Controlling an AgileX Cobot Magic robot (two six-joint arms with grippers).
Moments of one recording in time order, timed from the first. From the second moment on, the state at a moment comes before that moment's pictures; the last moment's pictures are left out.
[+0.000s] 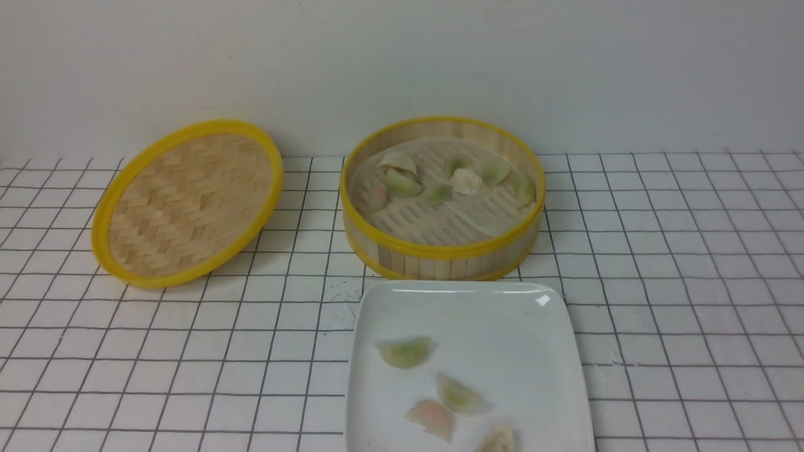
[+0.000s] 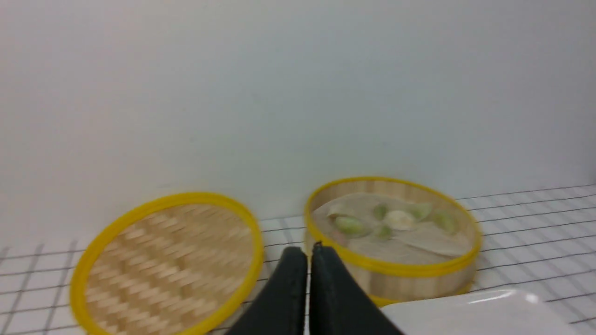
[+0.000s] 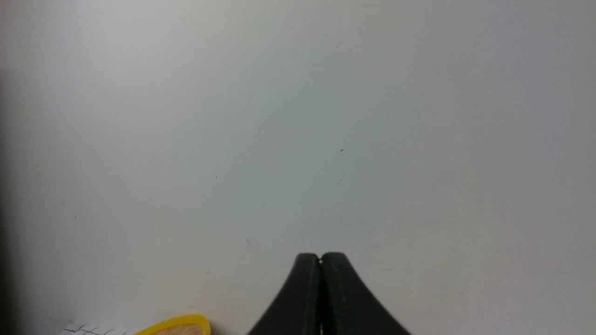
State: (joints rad) right arm 0.51 -0.02 -0.49 -0.39 0.40 0.46; left arm -0.14 0.09 -0.43 -0.16 0.46 0.06
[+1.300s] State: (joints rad) right arm 0.51 -0.02 -0.49 -0.39 0.40 0.45; left arm -0.03 -0.01 0.03 -0.08 0.37 0.07
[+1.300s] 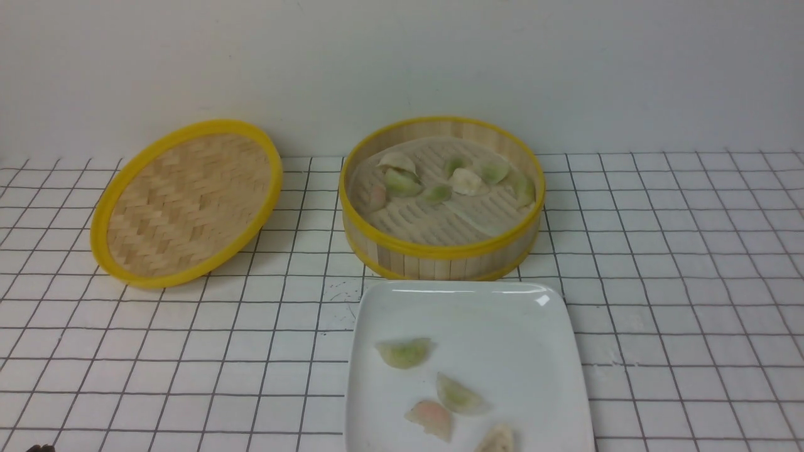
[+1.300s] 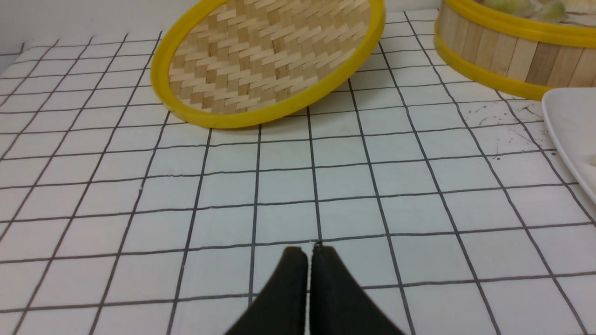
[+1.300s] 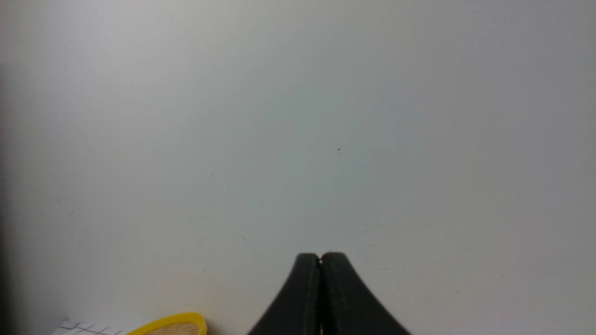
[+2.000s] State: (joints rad) right arm 0.50 -0.02 -0.39 -0.02 0.40 0.10; left arm -0.03 -0.01 0.03 -0.08 0.38 0.07
